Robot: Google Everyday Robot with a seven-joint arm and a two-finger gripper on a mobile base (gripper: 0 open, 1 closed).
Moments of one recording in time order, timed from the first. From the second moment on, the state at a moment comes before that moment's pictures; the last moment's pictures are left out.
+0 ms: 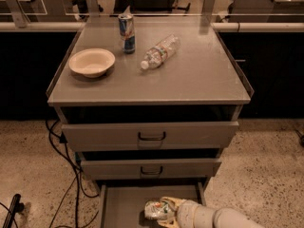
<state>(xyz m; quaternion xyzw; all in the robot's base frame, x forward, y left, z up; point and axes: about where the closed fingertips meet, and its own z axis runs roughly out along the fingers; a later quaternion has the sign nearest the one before) 0.402 -0.055 0.425 -0.64 0.61 0.11 0.45</state>
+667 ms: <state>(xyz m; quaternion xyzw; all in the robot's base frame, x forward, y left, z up) 0.400 -0.060 0.431 -0.65 0.61 0.10 0.44</state>
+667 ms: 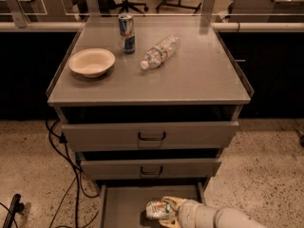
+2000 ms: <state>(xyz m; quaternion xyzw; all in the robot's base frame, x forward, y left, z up) 0.438 -0.089 0.618 -0.66 0.54 0.08 0.51</state>
